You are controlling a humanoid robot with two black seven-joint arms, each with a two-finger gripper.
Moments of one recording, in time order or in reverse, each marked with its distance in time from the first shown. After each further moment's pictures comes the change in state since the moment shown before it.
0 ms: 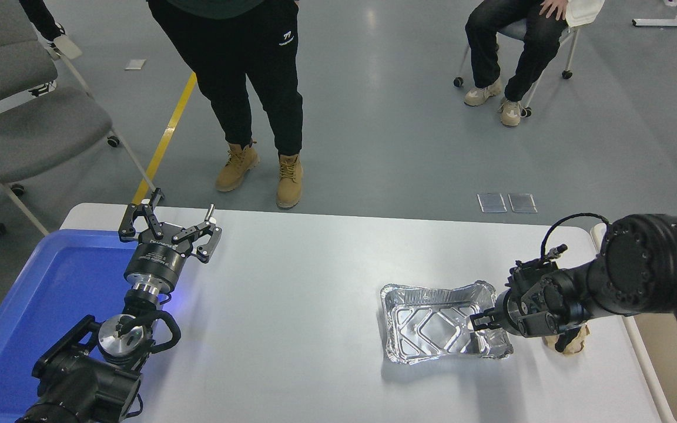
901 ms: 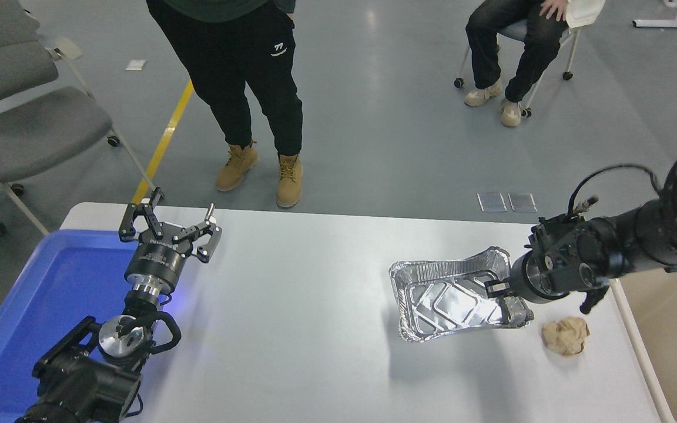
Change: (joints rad) left arm 0.000 0.000 0.000 0.000 0.000 0.000 0.000; right arm 0.475 -0.198 0.060 0.354 -0.034 0.154 0.006
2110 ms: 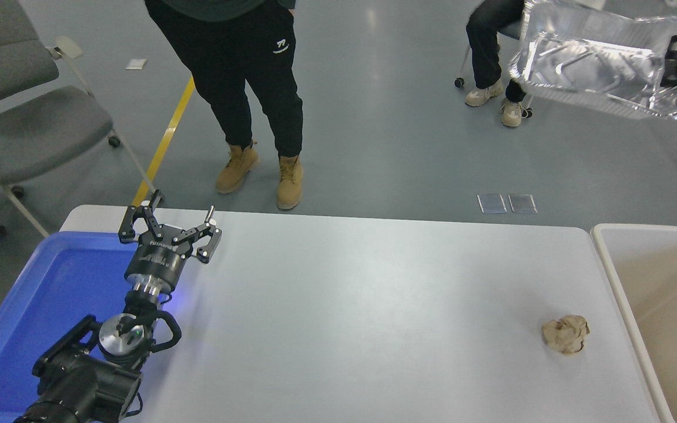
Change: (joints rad) left arm 0.000 0.000 0.000 0.000 0.000 0.000 0.000; right arm 0.047 -0.580 0.300 -0.674 0.003 0.276 -0.012
